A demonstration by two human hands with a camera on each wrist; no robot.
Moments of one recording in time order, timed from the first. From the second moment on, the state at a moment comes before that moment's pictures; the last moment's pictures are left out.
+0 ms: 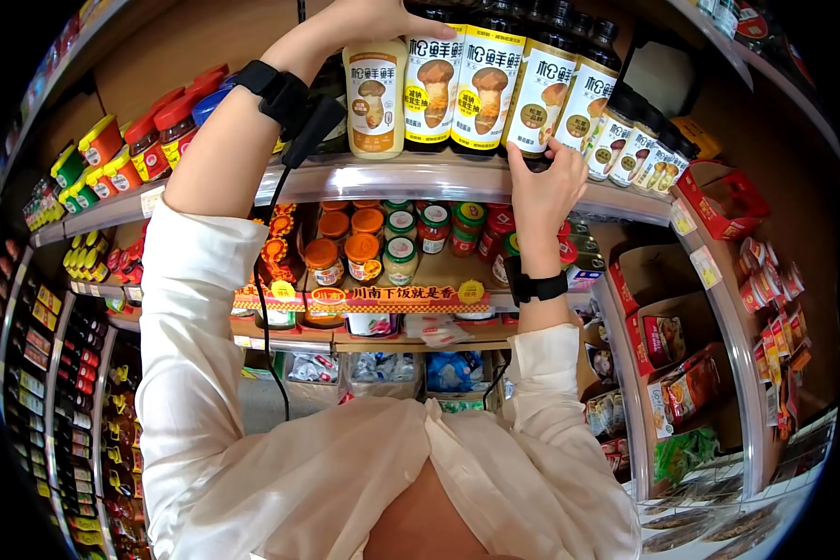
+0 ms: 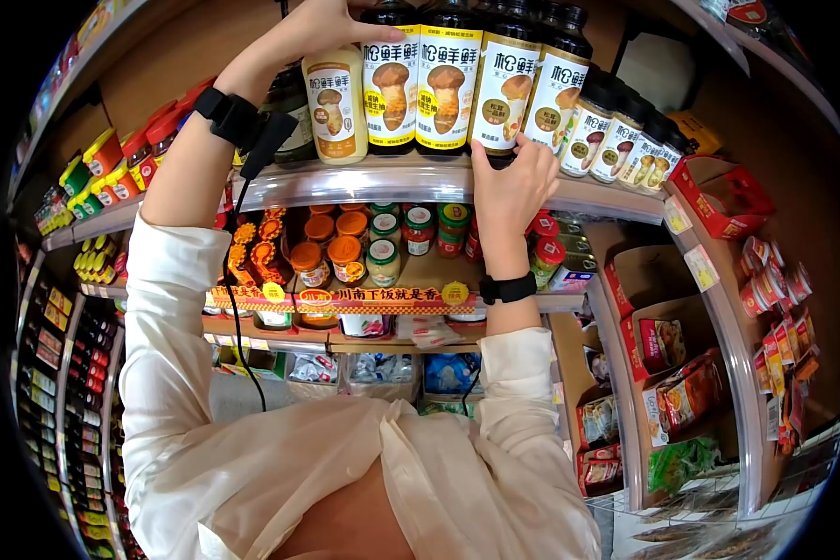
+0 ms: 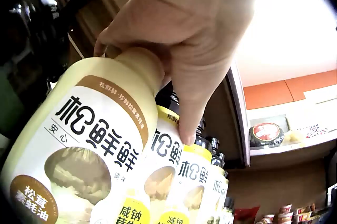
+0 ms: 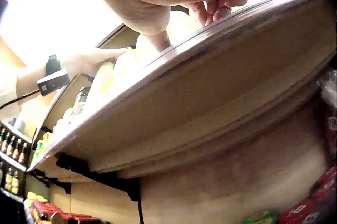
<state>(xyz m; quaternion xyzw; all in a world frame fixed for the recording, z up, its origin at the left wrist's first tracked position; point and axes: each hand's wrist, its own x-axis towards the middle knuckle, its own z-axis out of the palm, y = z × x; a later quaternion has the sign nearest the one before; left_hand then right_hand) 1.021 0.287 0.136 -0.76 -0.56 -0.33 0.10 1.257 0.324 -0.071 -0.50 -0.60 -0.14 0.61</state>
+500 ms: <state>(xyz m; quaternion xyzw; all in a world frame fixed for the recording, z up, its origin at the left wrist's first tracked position) 1.021 0.289 0.138 -0.79 -0.52 -0.33 0.09 1.256 0.323 -0.075 -0.49 -0.60 -0.16 0.61</state>
